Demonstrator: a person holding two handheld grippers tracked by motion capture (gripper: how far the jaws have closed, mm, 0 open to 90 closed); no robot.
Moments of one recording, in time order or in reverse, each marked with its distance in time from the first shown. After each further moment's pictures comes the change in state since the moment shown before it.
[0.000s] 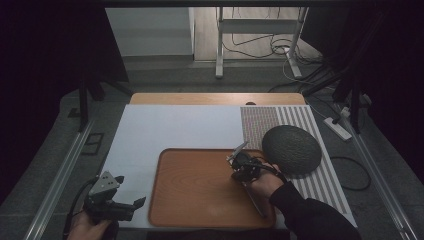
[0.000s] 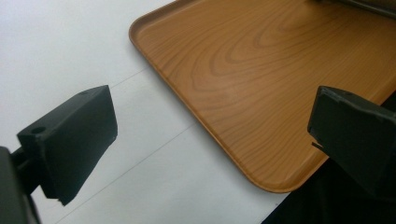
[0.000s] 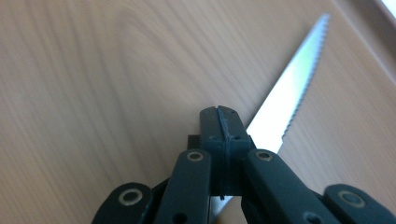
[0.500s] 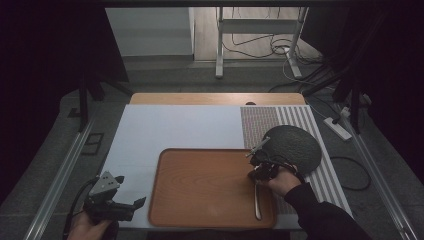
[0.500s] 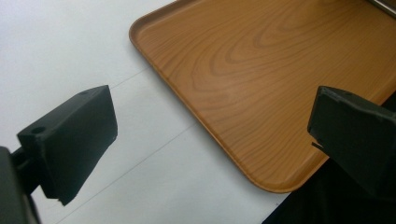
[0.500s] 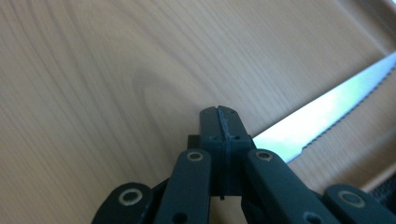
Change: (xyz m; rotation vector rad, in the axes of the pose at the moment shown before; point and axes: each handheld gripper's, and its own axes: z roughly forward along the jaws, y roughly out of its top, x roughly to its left) left arm -0.001 0.000 0.000 0.000 0.003 0.003; right arm -0.029 -0.036 -0.018 0.012 0.014 0.115
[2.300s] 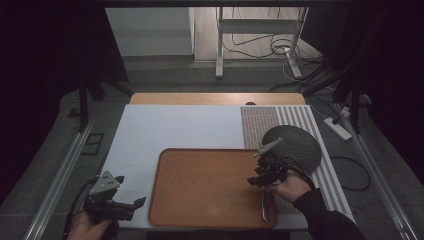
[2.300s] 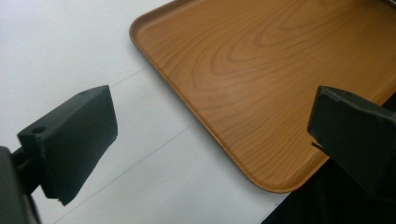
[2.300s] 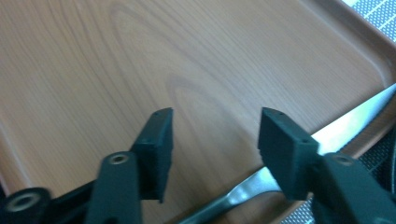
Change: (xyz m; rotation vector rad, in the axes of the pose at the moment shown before) left arm 0.001 0.000 0.001 0.003 -0.002 -0.009; right arm 0.010 -0.012 -0.030 -0.122 0.030 0.042
